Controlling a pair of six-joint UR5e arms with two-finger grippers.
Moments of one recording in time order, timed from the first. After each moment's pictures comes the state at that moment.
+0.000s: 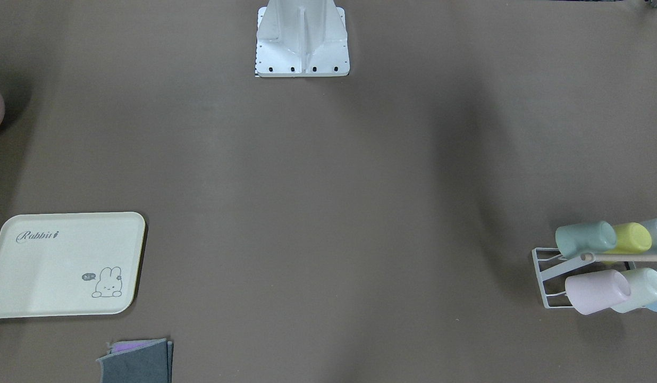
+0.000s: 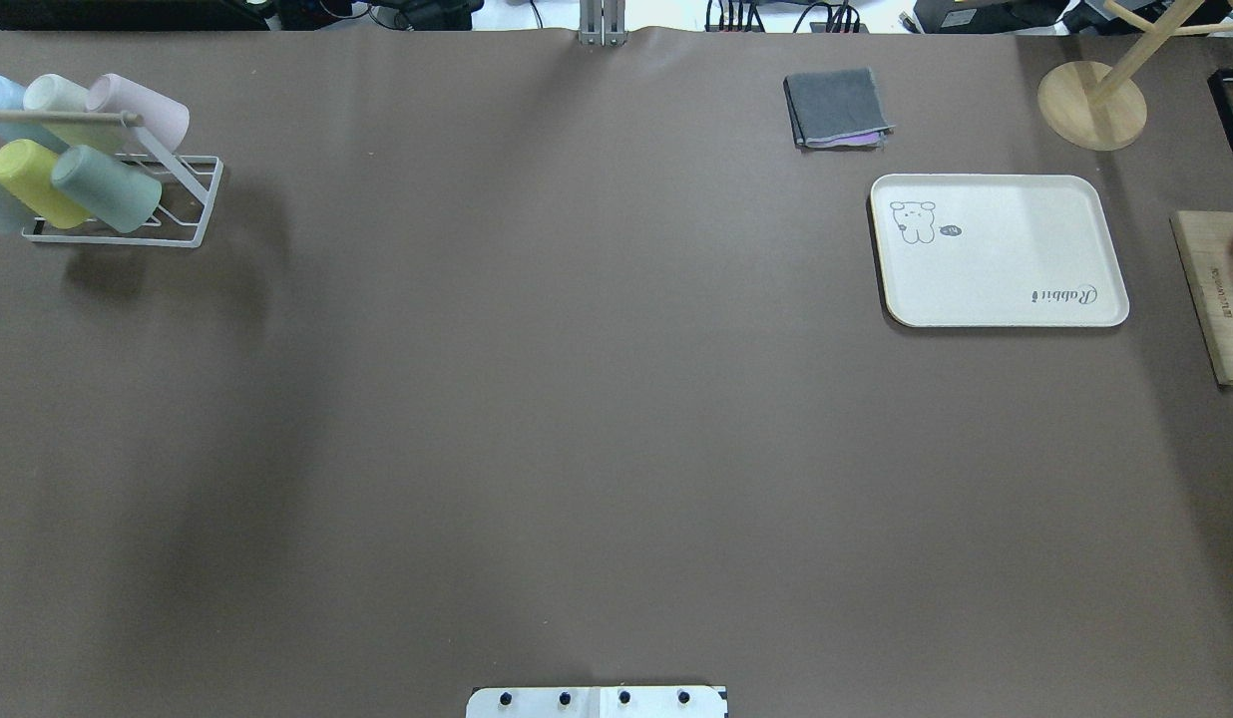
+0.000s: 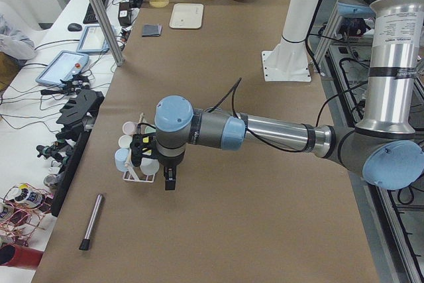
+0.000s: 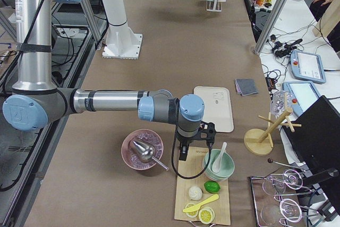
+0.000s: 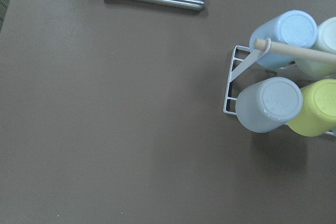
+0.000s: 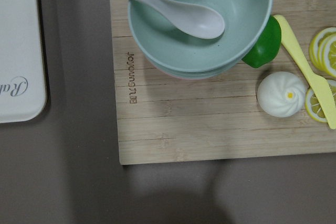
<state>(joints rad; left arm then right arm) -1.68 -1.58 -1.72 -1.59 -2.36 -0.21 1.61 -1.64 1.69 -1.68 2.33 0.03</state>
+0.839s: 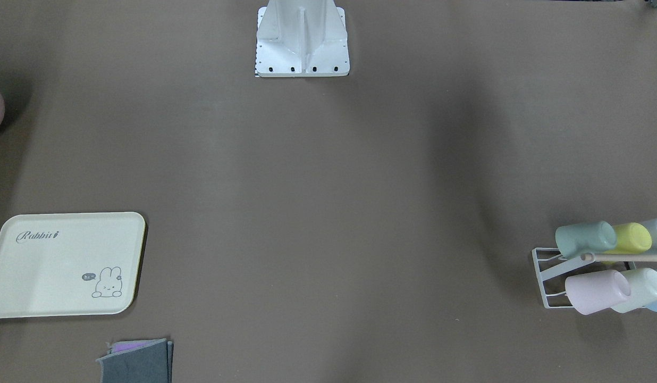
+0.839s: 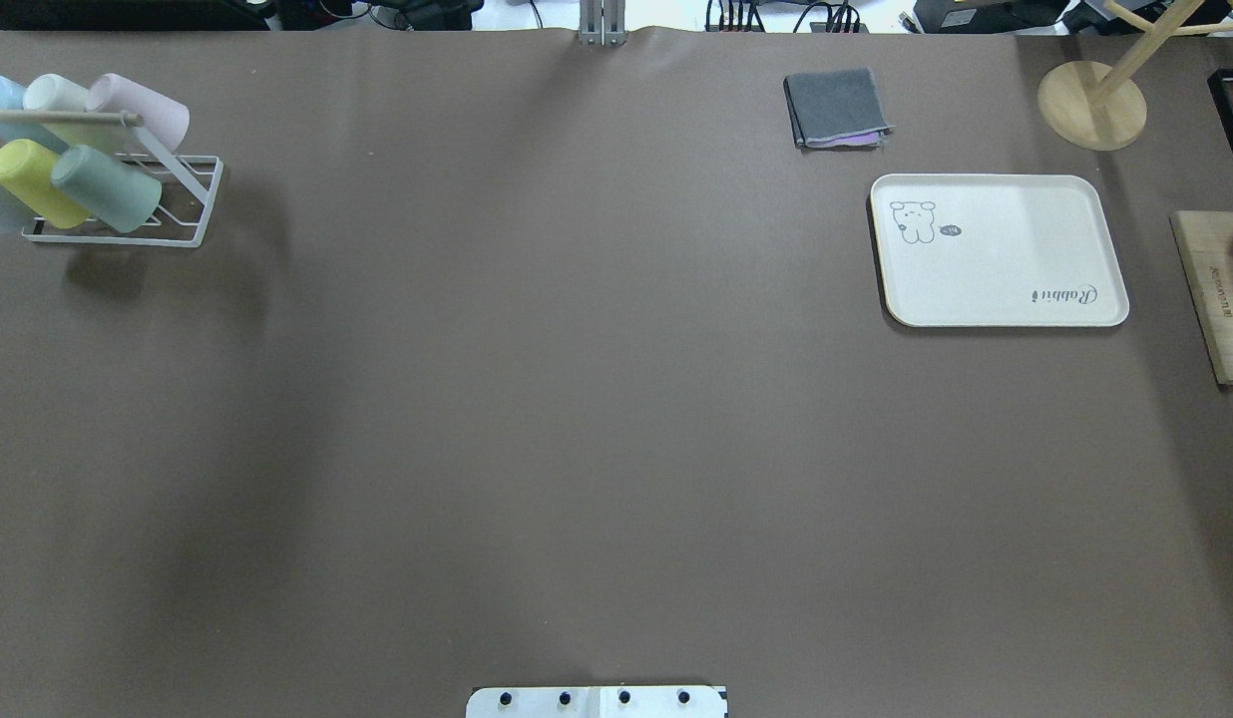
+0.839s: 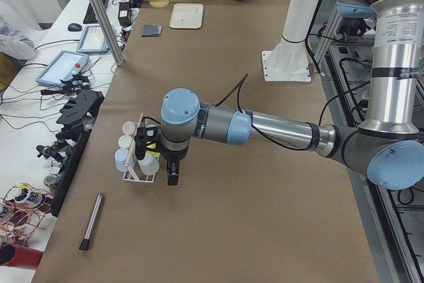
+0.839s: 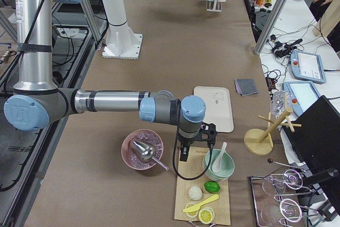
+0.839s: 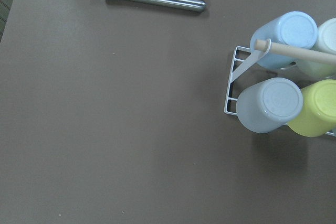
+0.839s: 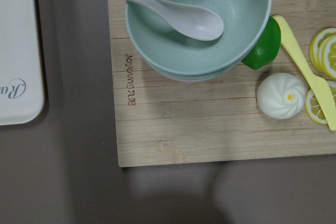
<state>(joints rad) -1.68 -1.55 -1.80 -1.59 -2.35 -0.20 1.61 -1.63 1.68 -1.67 2.33 0.03</state>
